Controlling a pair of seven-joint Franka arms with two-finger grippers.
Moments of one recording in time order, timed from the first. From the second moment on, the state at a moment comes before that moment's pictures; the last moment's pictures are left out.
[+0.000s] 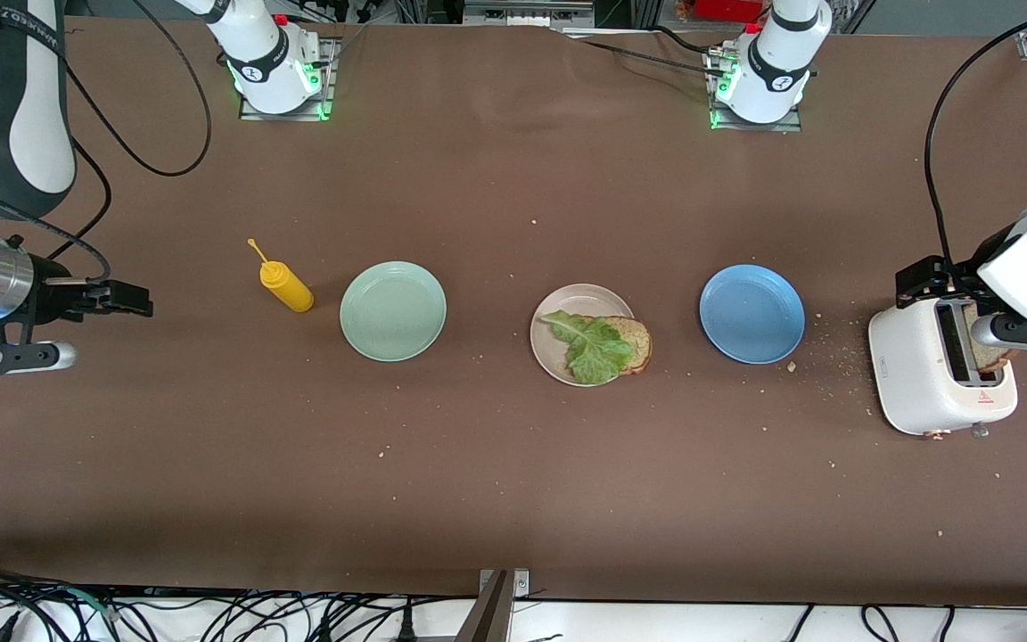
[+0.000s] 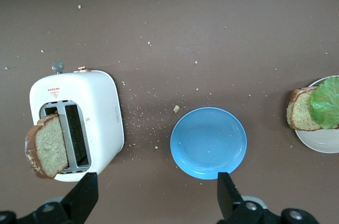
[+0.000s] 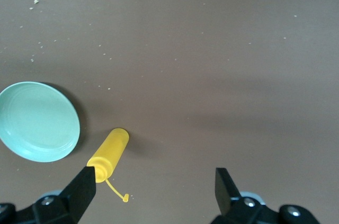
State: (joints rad) left arm 0.18 0.29 -0.26 -1.34 0.13 1.57 0.02; right arm 0.15 0.37 -0.18 -1.38 0.04 1.62 -0.09
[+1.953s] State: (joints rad) left arm 0.52 0.43 -0.24 -1.57 0.17 1.94 0.28; right arm -0.15 0.34 0.15 -1.37 -0.09 1.60 0.05
